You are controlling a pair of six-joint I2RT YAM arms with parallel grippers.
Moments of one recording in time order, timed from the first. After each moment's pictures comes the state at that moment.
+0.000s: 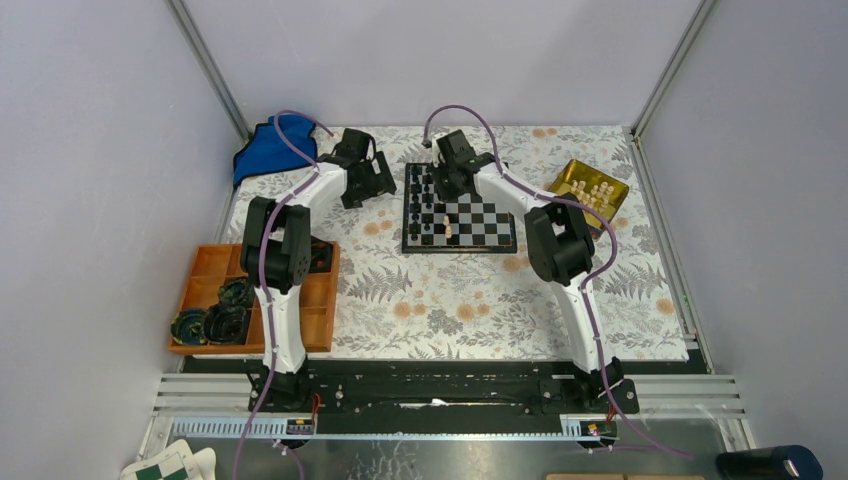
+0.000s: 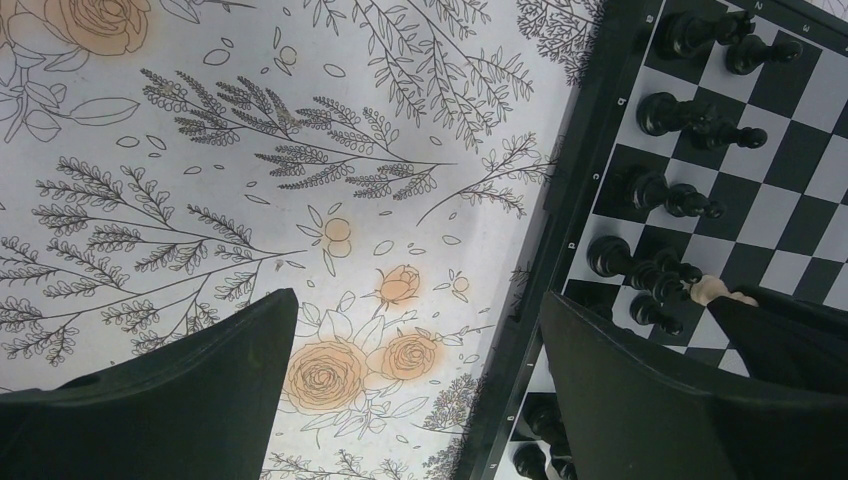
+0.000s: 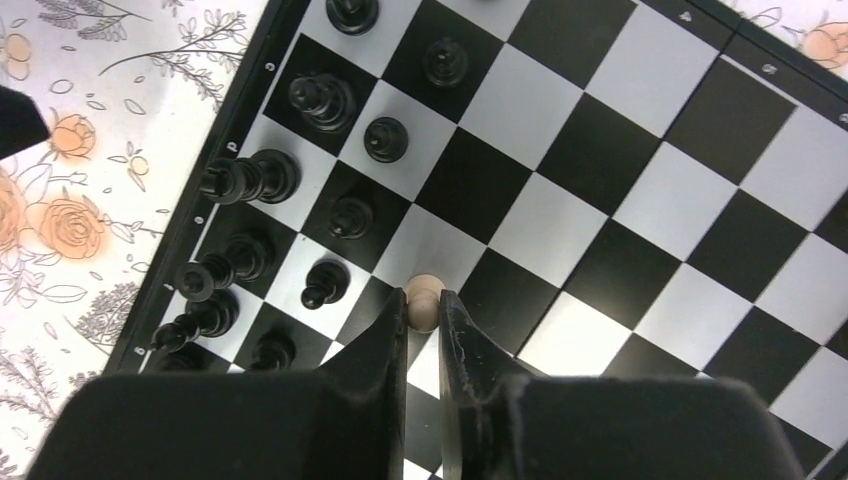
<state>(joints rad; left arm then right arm) -0.21 2.08 1.59 -0.49 0.02 -0.57 0.54 2.34 1.94 -0.49 -0.05 0.03</state>
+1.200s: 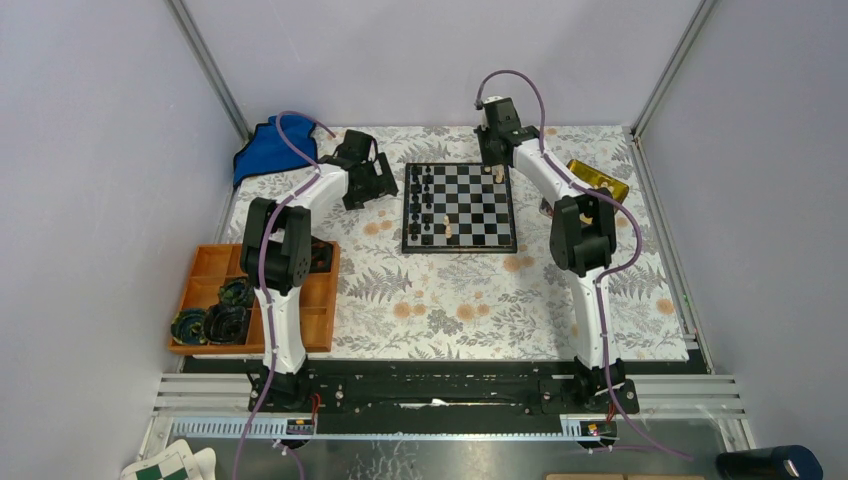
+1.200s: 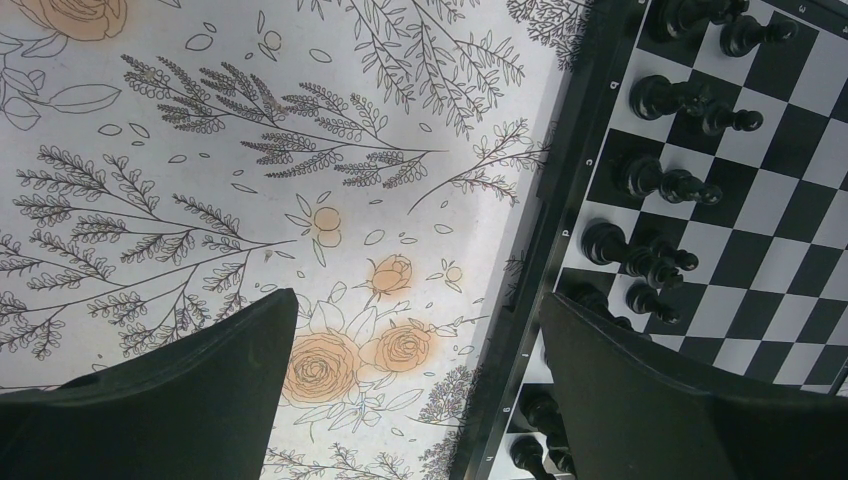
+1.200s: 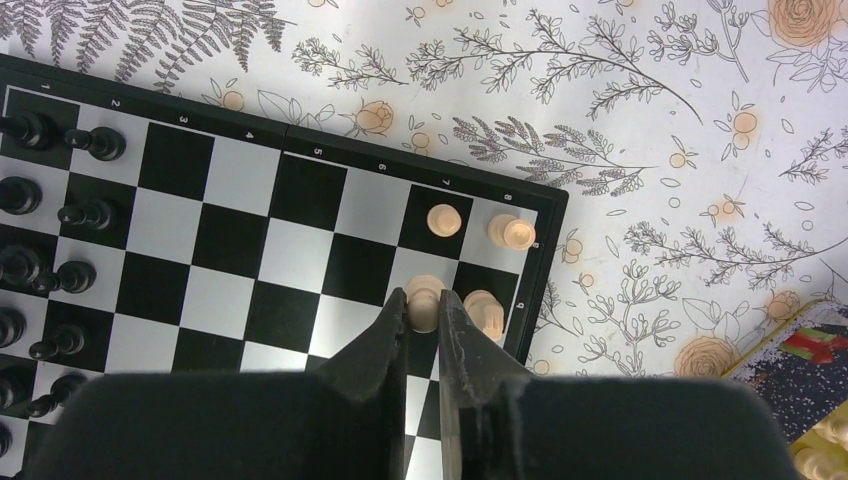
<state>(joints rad) -0.22 2.07 1.57 -0.48 0.02 -0.57 0.34 2.32 2.08 -0.55 0.11 0.02</state>
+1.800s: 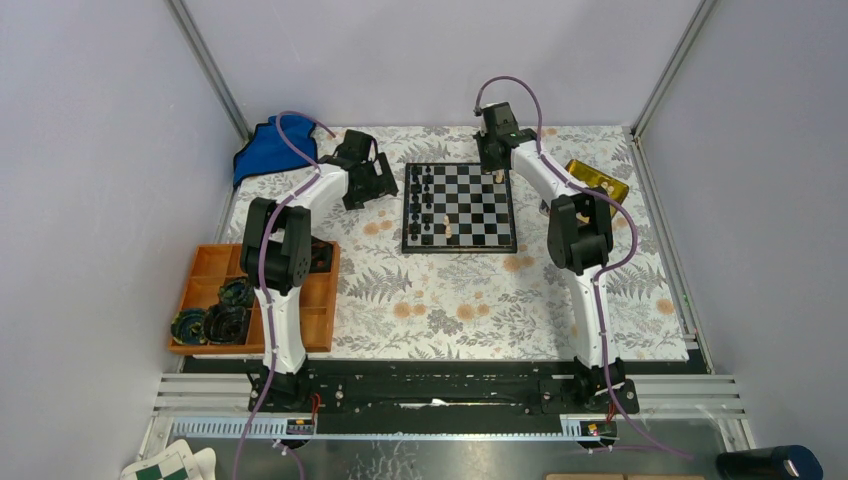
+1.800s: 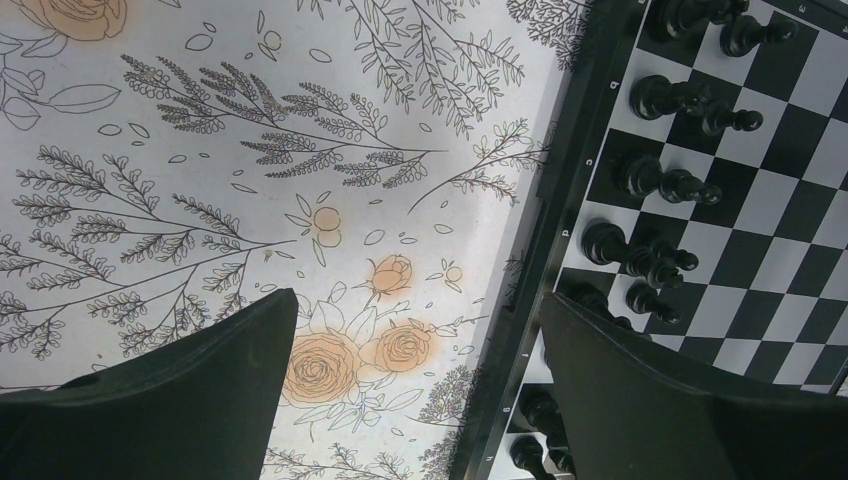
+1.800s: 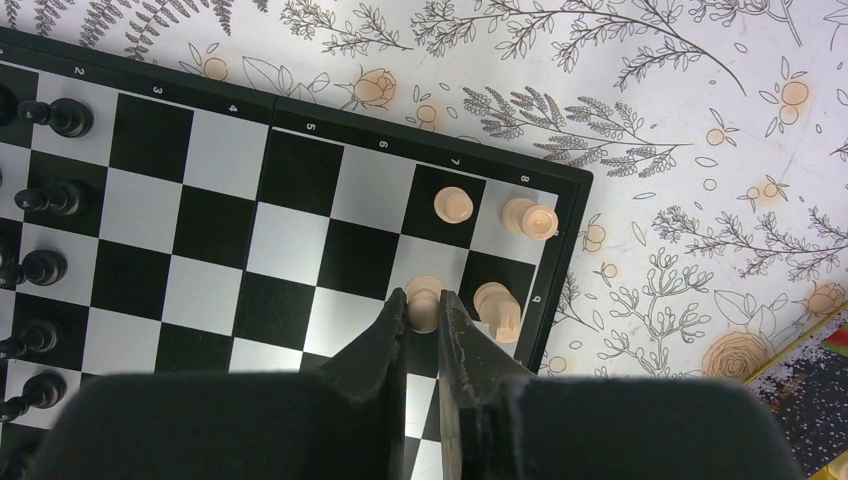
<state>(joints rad) -0.22 2.07 1.57 -0.48 0.02 -0.57 0.34 2.36 2.09 -0.57 0.10 0.04</state>
